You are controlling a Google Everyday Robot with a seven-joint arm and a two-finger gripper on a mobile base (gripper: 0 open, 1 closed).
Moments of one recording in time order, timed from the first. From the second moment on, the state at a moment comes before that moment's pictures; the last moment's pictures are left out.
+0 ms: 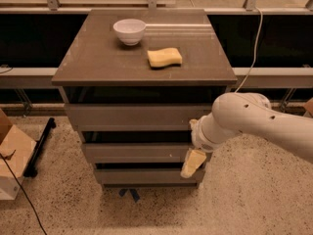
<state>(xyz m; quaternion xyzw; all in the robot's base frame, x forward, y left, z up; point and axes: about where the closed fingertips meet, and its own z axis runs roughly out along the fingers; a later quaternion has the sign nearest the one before) 0.535 -0.119 0.656 -0.61 0.77 0.05 0.21</state>
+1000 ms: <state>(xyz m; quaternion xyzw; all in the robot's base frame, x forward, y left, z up) 0.568 -0.110 0.537 -0.59 0.78 0.13 0.19</state>
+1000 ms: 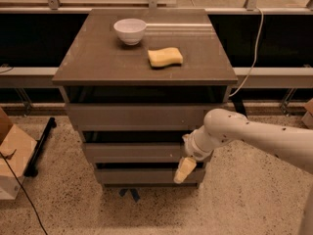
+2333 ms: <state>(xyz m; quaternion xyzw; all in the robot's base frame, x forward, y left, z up) 0.570 -0.105 0.454 -0.54 0.81 0.14 0.20</state>
